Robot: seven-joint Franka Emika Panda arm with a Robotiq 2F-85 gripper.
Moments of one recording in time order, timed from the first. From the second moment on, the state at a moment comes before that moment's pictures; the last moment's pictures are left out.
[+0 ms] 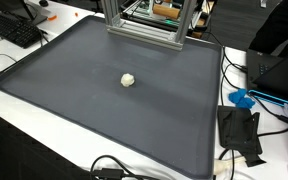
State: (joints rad) arm 0.14 -0.73 0.27 -2.52 0.10 1.79 0.24
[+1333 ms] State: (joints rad) arm 0.14 -0.72 0.26 -2.60 0.11 1.92 0.31
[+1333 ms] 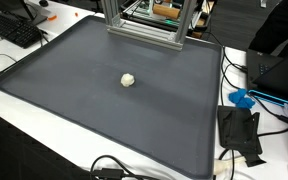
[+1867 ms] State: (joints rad) arm 0.14 -0.72 0.26 -2.60 0.11 1.92 0.33
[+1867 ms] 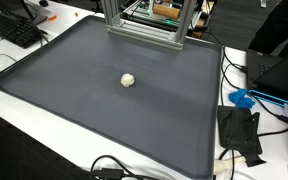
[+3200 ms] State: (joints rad) arm 0.14 -0.72 0.26 -2.60 0.11 1.89 0.33
